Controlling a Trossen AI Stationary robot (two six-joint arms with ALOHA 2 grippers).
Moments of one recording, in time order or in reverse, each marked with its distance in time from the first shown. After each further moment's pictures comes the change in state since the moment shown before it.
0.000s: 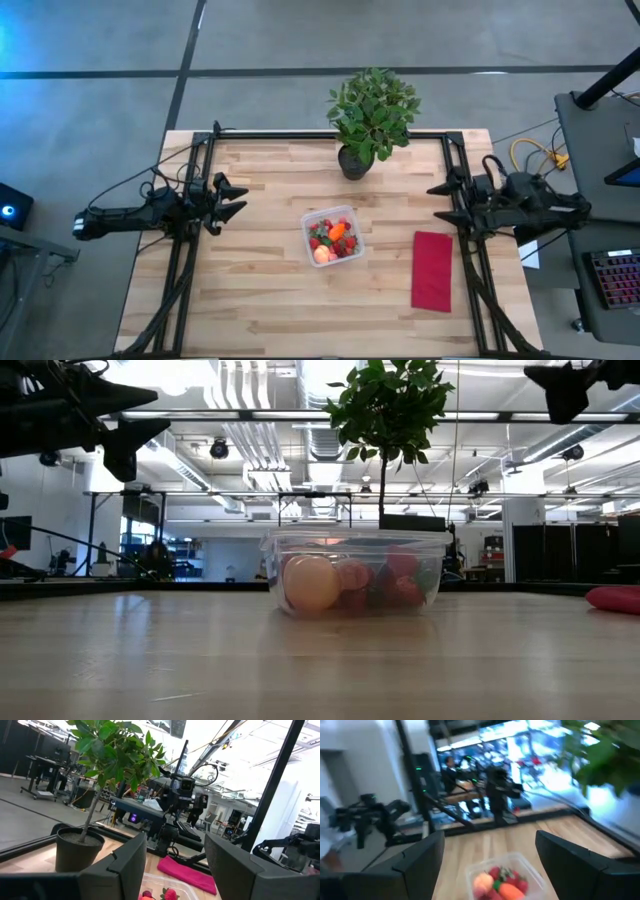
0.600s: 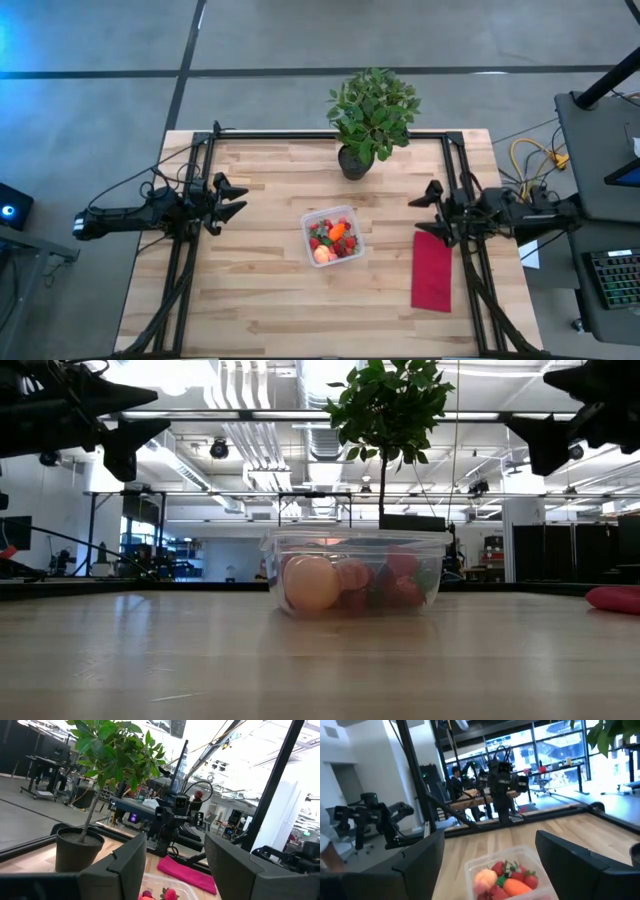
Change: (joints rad) left arm 0.000 0.000 0.000 0.000 0.000 0.000; right arm 0.000 -0.069 -0.368 0.384 -0.023 0.021
